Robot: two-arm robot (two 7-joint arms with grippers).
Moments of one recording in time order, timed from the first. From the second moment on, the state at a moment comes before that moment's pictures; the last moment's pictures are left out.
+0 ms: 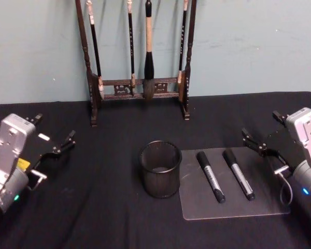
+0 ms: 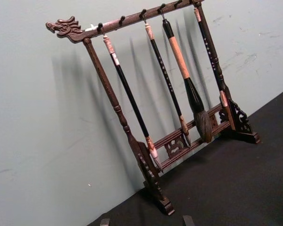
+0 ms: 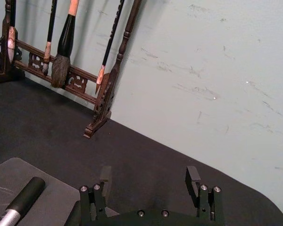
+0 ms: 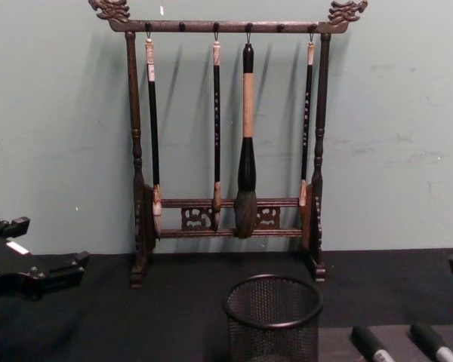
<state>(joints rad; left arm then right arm) -0.20 0.60 0.45 -1.41 -0.25 -0.12 0.03 0.20 0.60 -0.45 -1.41 0.25 -0.12 -0.03</state>
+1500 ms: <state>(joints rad) -0.20 0.60 0.45 -1.41 -0.25 -0.12 0.03 0.20 0.60 -0.44 -1.42 0.25 -0.11 -0.01</state>
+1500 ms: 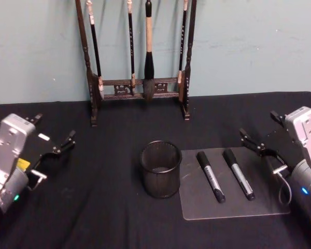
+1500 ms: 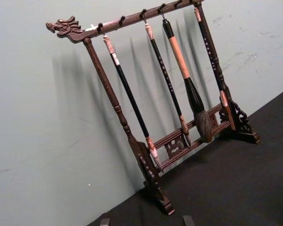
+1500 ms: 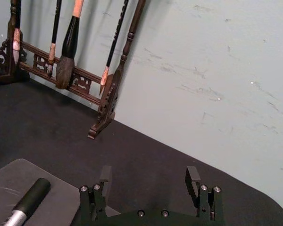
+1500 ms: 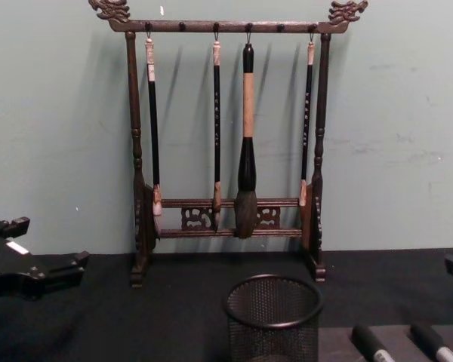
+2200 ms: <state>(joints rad) -0.20 0.60 0.45 -1.41 -0.25 -0.12 0.03 0.16 0.54 -0.37 -1.54 0.32 0.15 0.02</state>
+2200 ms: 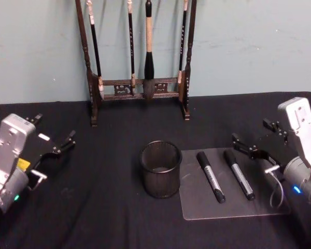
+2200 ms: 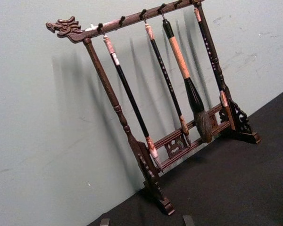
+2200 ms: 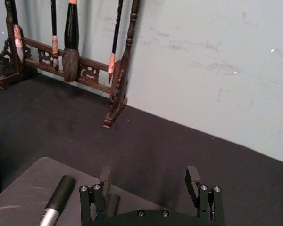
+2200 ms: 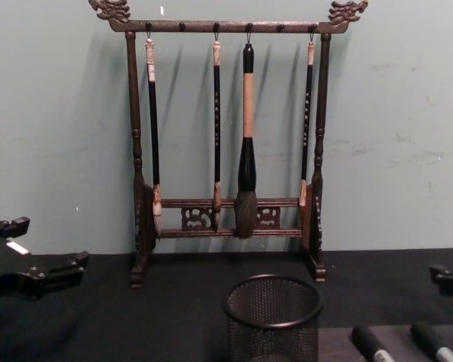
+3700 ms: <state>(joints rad) -0.20 0.60 0.45 -1.41 -0.25 -0.12 0.03 0.24 0.39 -0.35 -1.43 0.26 0.40 0.10</state>
